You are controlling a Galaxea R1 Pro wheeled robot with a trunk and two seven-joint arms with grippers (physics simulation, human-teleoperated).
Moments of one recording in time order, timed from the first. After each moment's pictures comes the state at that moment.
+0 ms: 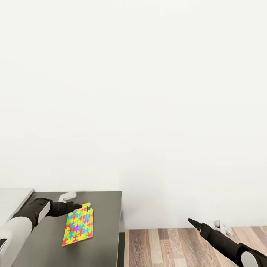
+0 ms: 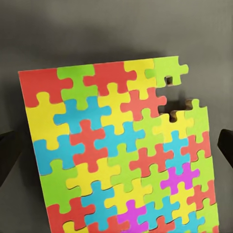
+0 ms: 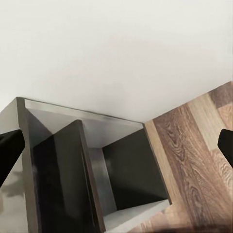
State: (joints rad) left arm -0.83 0.30 0.15 -0.24 -0.01 0.55 -0.52; right arm -0.03 -0.11 -0.34 -1.45 -0.62 0.79 0.25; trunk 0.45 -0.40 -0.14
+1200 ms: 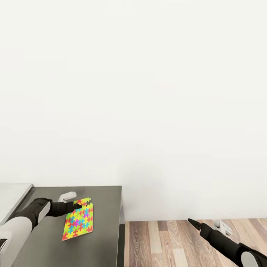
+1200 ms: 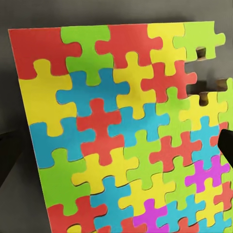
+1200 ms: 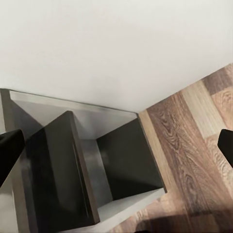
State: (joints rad) left arm -0.83 0.30 0.15 -0.24 -0.01 0.55 -0.52; right arm -0.03 -0.11 -0.34 -1.45 -0.62 0.79 0.25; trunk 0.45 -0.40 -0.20
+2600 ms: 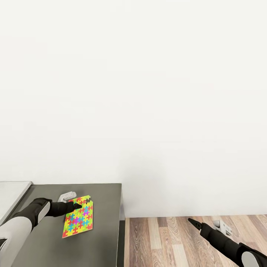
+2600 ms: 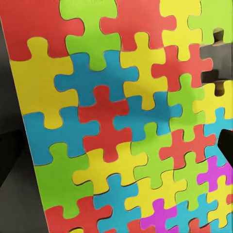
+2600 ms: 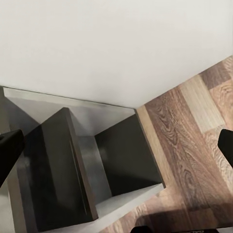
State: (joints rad) left arm -0.83 0.30 0.15 -0.24 -0.01 0.55 -0.53; right arm -0.03 -0.11 -0.34 -1.45 -0.63 0.79 0.25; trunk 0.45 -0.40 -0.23
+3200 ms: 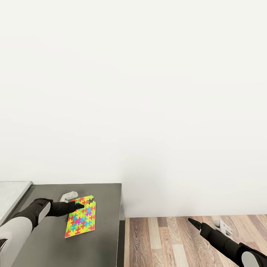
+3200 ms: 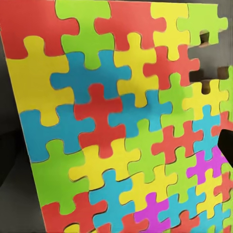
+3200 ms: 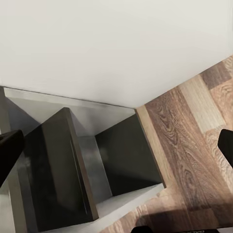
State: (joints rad) left arm -0.83 0.30 0.14 -0.24 -0.02 0.54 -0.61; right arm -0.03 -0.11 -0.34 -1.45 -0.63 0.79 0.25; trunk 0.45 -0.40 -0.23
